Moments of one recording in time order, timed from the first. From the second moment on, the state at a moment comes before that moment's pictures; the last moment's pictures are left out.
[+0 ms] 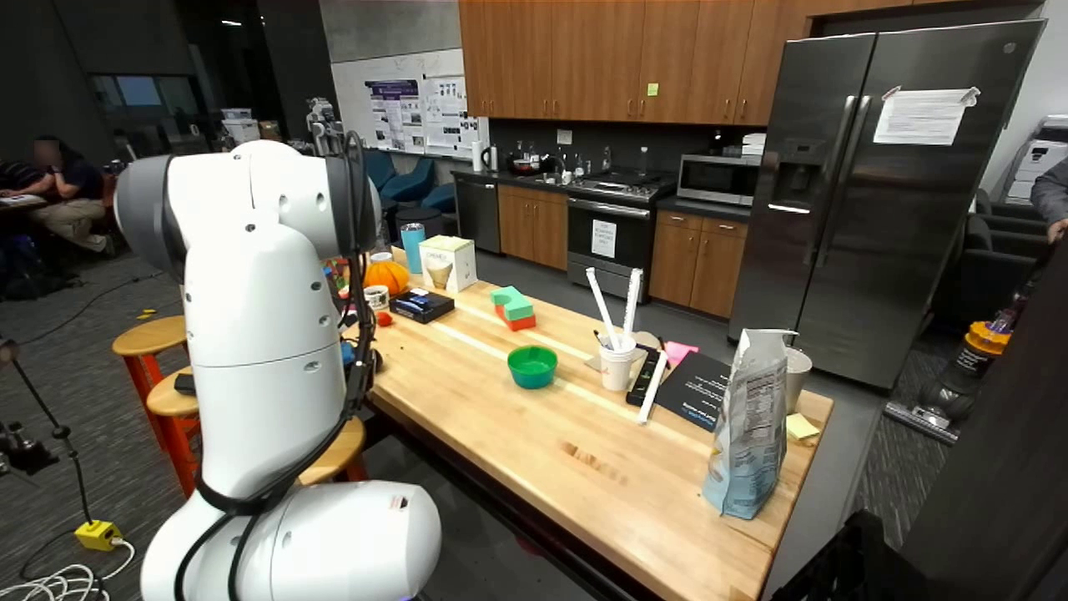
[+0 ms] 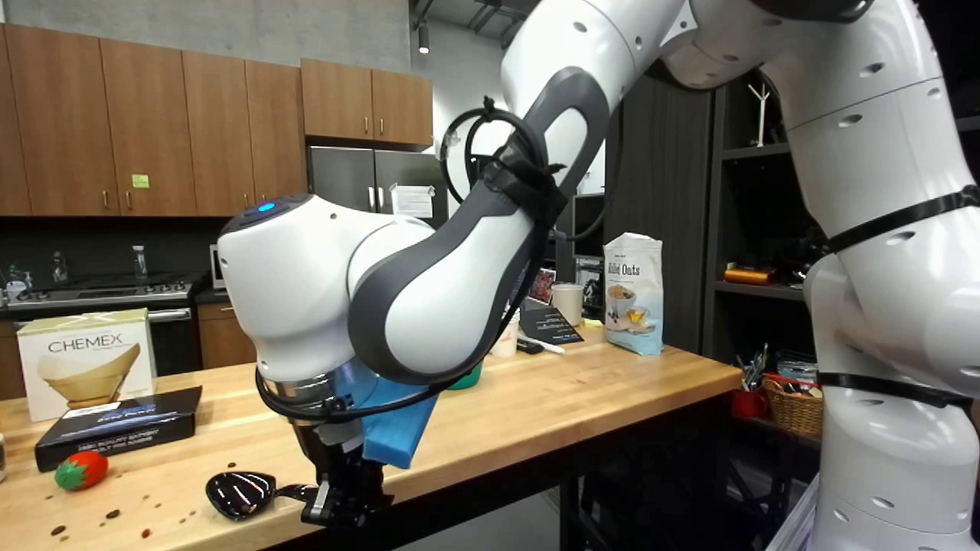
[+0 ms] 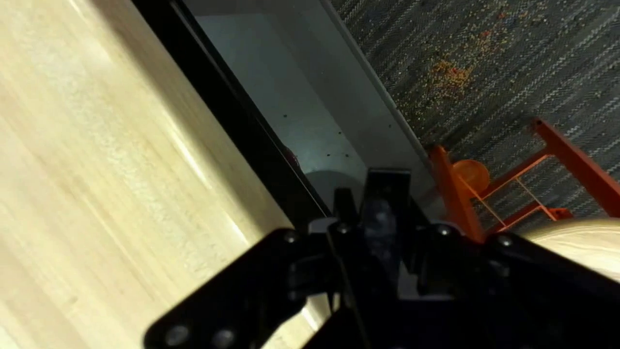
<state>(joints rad) 0.56 0.27 0.35 -2.16 -0.51 2.27 0.59</state>
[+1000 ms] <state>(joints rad) 0.56 0.27 0.35 -2.13 -0.35 2.15 0.81</state>
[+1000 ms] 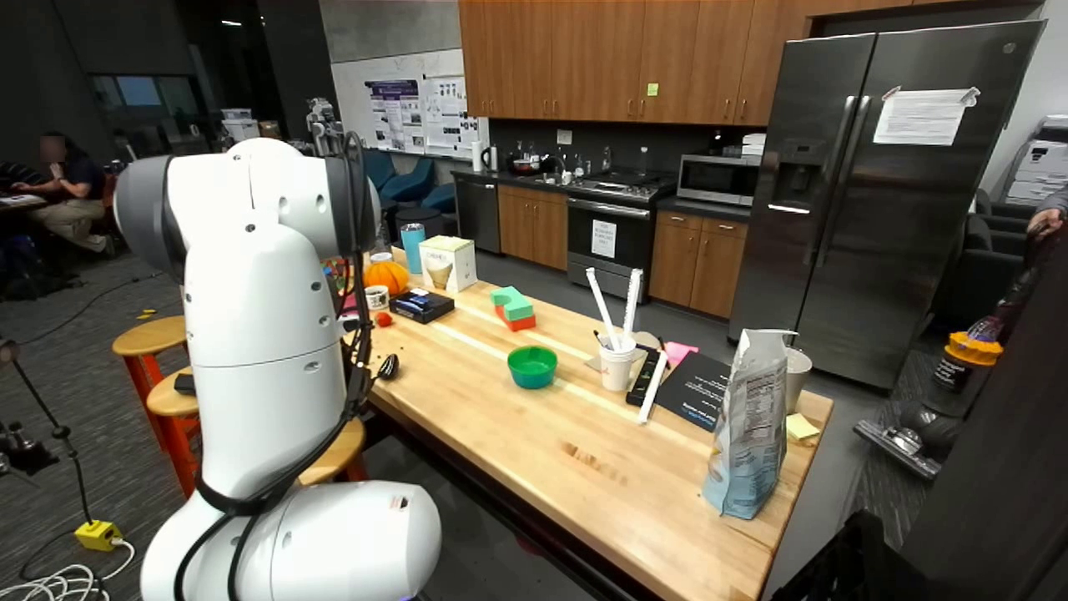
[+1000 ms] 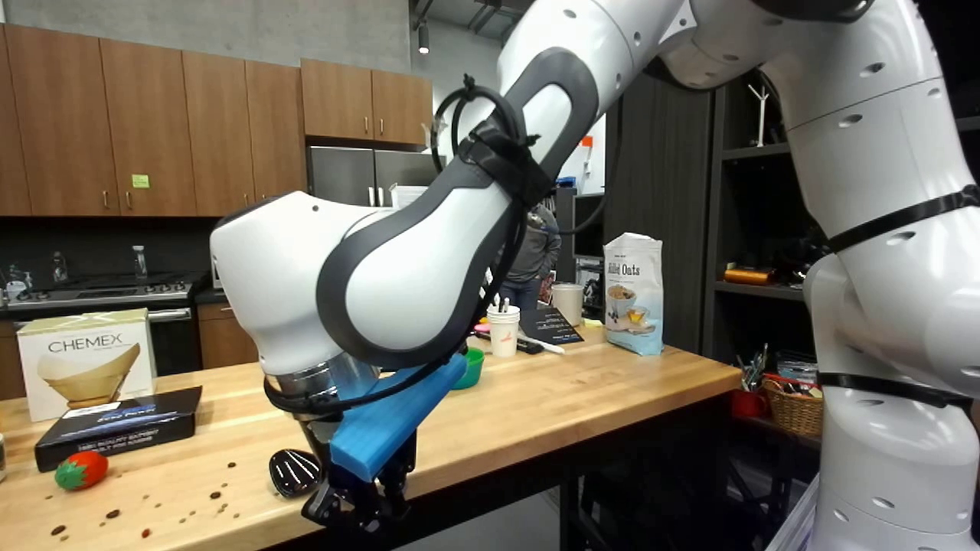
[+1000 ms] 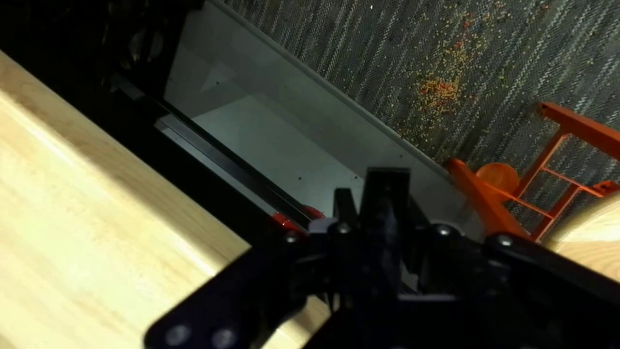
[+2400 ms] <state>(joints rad) 0.62 0.29 0.31 -2.13 -0.55 2.25 1.01</state>
